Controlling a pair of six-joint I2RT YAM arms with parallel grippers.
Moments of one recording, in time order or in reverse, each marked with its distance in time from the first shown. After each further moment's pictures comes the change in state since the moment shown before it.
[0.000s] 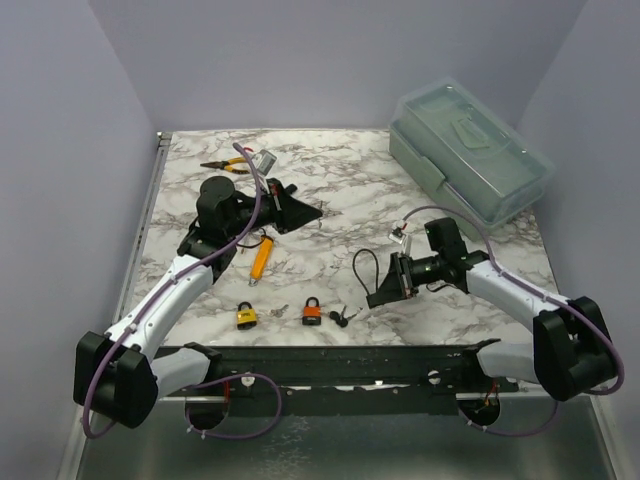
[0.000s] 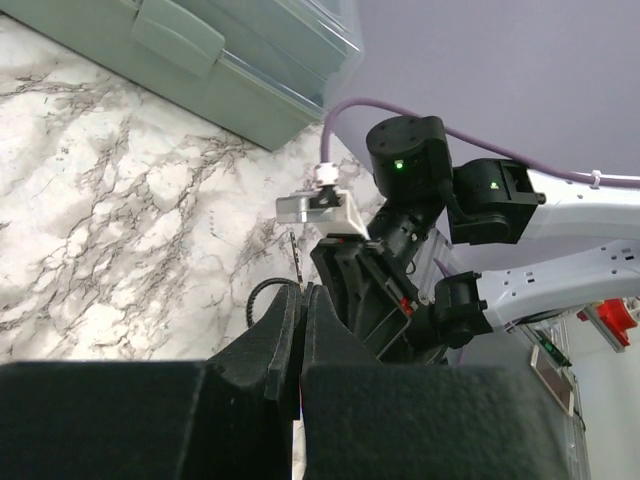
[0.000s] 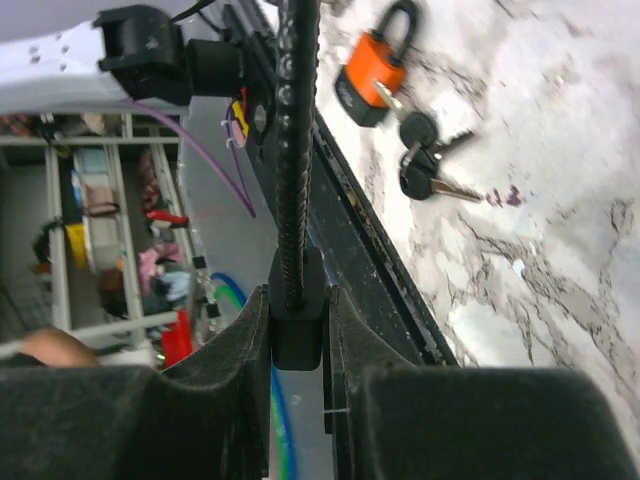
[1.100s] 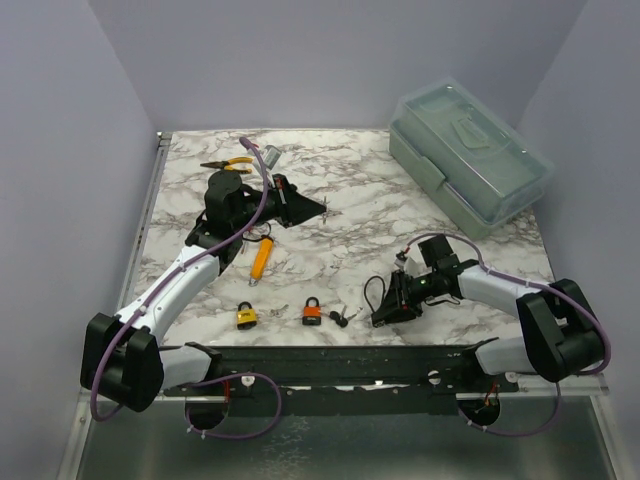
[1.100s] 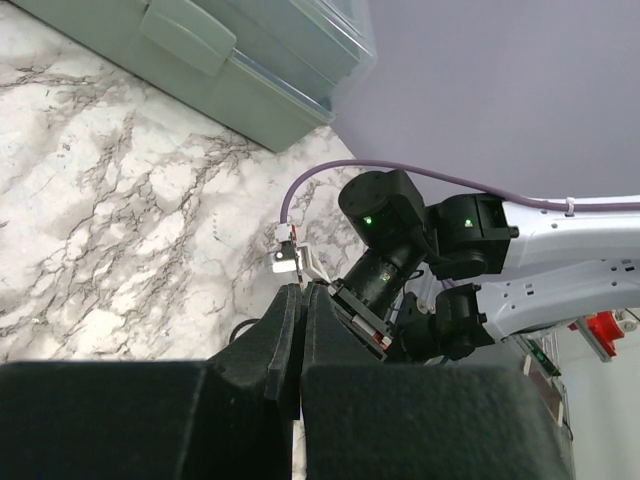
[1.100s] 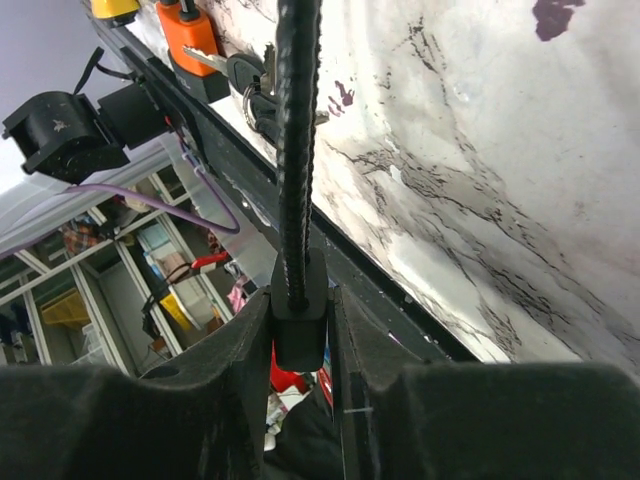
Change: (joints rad) left arm 0.003 0.092 0.032 0.035 -0.008 -0.043; right arm 0.019 0.137 -0.100 -0.042 0.191 0.301
